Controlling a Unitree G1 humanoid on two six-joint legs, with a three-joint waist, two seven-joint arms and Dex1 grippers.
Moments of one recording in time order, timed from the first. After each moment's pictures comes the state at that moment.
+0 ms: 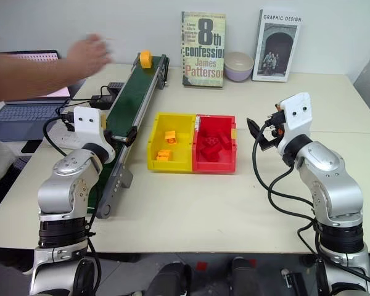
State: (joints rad) left arm -0.51 0.42 0.21 -0.12 -0.21 0.70 -0.19; right arm -0.49 -0.50 -0.11 -0.39 0.33 0.71 0.31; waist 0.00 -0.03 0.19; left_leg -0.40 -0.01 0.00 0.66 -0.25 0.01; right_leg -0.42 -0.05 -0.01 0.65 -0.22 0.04
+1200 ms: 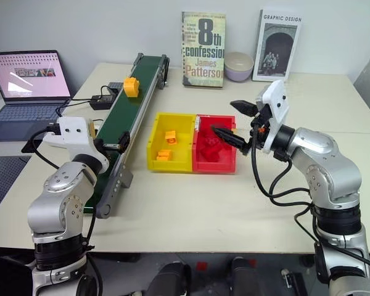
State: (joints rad) left arm -0.38 0.37 0.28 -0.30 -0.23 0.73 -0.12; right arm -0.64 -0.53 -0.04 -0.31 0.58 0.72 0.76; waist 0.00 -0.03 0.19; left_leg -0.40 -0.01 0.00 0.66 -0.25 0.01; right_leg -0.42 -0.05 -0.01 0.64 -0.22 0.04
